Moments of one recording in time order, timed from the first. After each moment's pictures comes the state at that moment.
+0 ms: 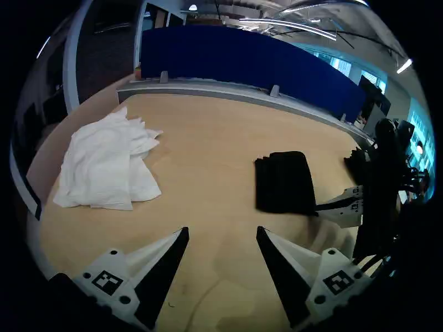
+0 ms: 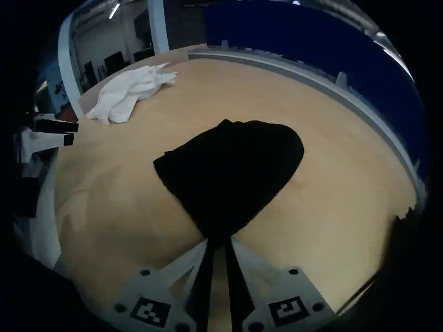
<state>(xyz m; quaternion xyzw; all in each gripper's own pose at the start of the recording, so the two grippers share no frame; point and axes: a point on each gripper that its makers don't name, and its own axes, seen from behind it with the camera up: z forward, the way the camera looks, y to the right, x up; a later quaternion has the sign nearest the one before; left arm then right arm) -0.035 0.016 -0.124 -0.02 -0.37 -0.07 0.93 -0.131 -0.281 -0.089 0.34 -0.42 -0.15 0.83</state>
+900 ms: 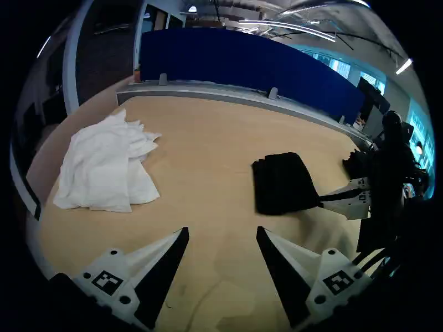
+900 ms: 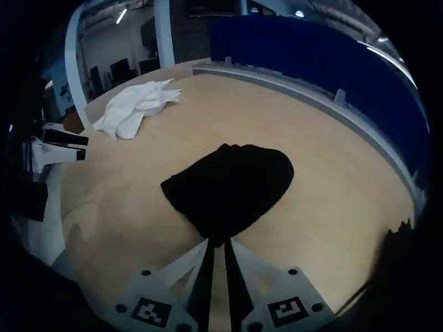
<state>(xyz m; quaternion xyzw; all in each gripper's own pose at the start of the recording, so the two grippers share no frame) -0.029 0.020 -0.124 -0.02 -0.37 -0.07 0.93 -0.099 -0.282 -0.080 0.36 -0.38 -0.14 0.84</state>
